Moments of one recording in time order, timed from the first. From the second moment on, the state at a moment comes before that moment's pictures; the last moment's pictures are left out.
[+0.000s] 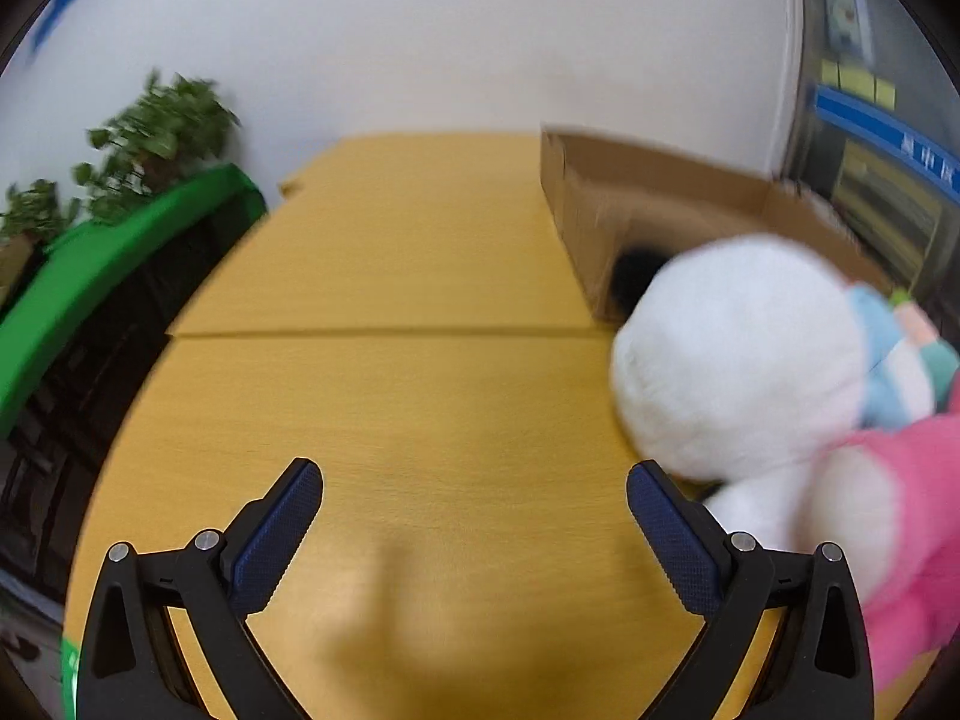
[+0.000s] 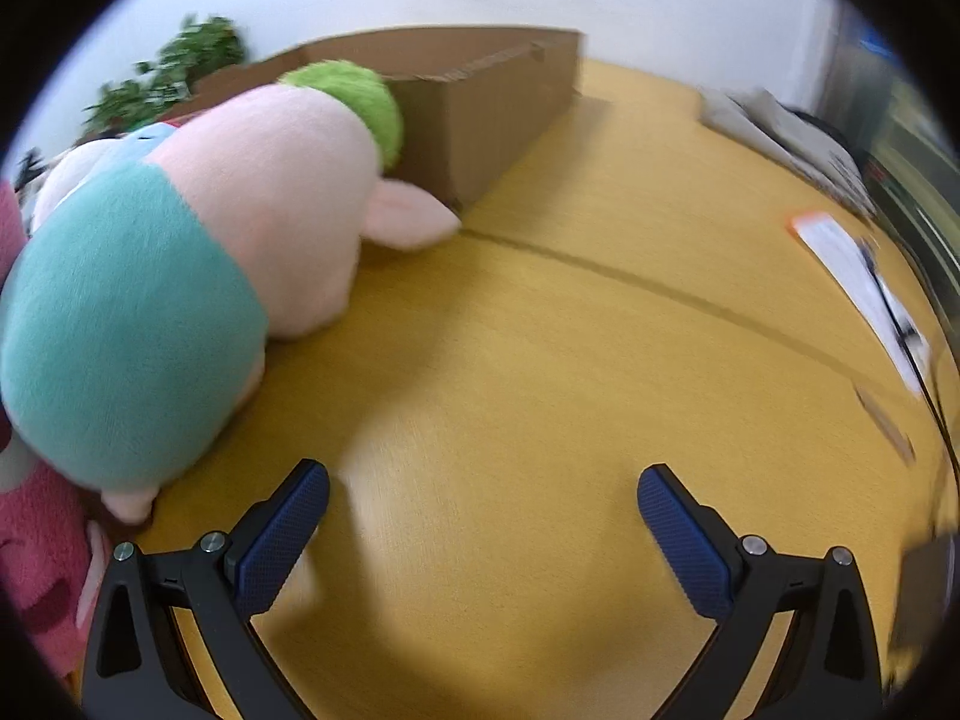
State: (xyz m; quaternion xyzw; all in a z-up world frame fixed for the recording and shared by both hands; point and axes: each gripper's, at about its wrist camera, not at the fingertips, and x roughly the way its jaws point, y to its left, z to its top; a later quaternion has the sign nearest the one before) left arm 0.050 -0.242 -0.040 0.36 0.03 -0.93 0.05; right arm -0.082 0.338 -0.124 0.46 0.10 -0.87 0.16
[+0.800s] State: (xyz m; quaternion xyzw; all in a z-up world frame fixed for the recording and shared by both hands) left arm 0.161 -0.026 0.021 0.31 0.06 -0.95 -0.06; right arm 0.122 0.225 0.003 0.33 -0.06 -0.94 0.06
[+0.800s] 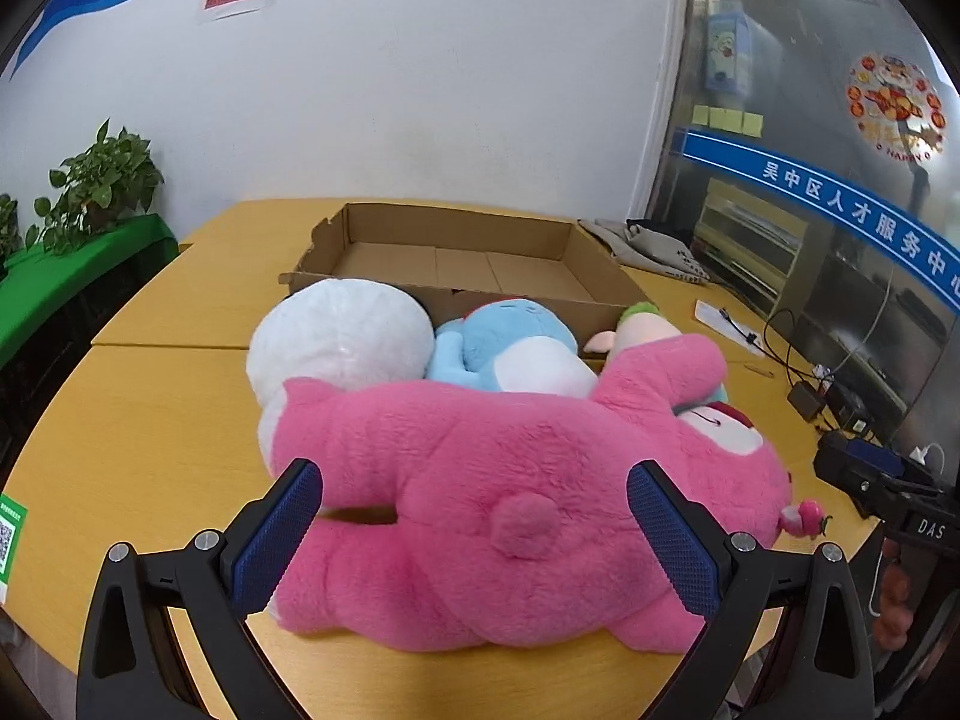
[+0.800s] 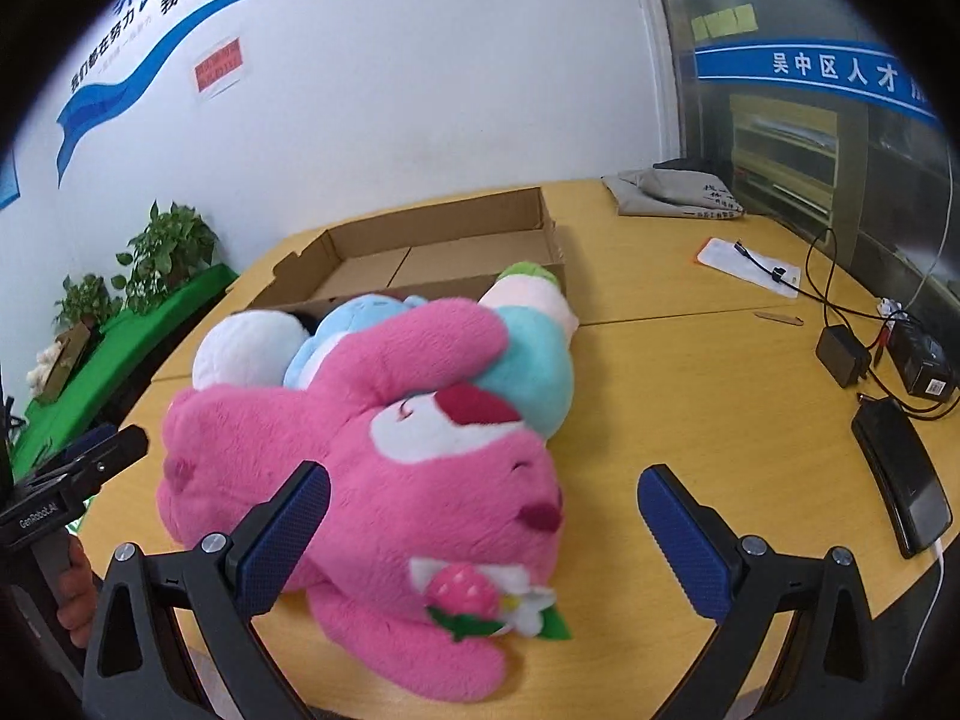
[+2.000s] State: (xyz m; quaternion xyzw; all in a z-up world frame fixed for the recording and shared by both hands) left arm 0.124 -0.024 -0.015 0.36 0.06 -0.92 -0.12; right arm 0.090 0.207 -0.040 0.38 -0.04 -0.92 0.07
